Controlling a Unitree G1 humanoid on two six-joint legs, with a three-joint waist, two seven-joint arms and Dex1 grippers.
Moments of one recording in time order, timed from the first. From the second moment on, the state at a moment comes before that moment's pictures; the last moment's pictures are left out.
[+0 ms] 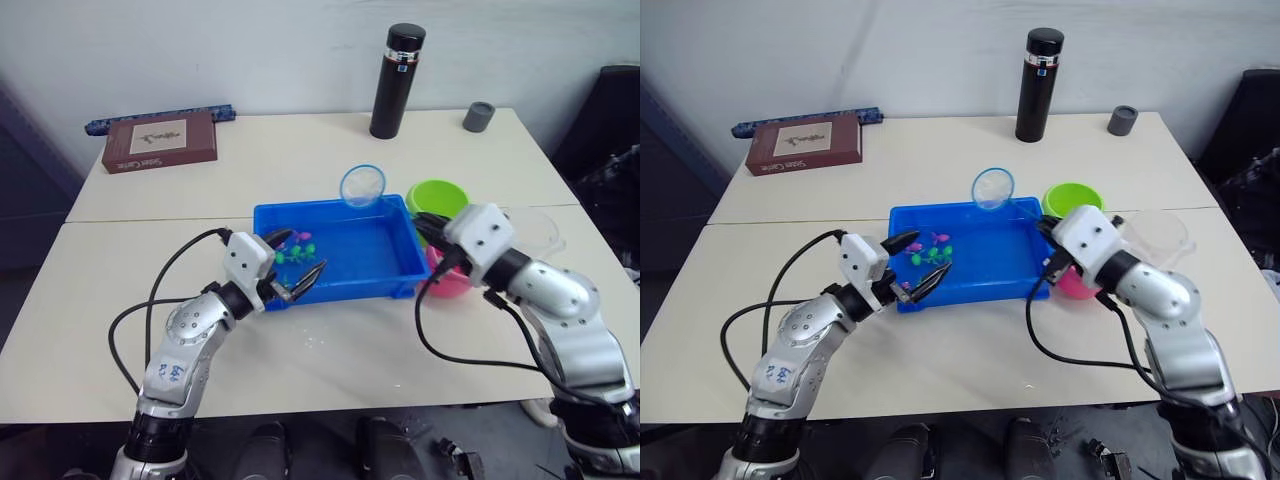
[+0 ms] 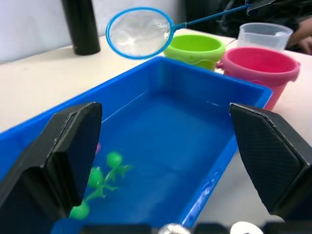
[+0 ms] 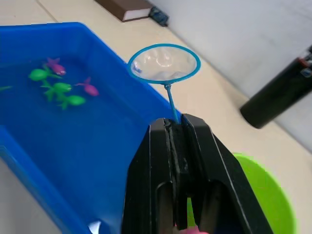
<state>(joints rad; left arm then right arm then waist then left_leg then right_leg) -0.16 0.30 -0.02 -0.40 -0.24 0.35 -0.42 -0.38 -0.61 0.01 -0.39 0.12 0.43 0.65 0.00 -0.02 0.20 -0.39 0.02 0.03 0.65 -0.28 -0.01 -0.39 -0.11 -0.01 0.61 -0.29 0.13</state>
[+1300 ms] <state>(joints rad) -0.05 0.27 -0.01 -0.54 -0.23 0.43 -0.31 -0.55 -0.48 0.15 -0.01 0.17 0.65 0.66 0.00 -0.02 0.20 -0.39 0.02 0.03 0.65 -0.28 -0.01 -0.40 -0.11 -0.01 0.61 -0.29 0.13</state>
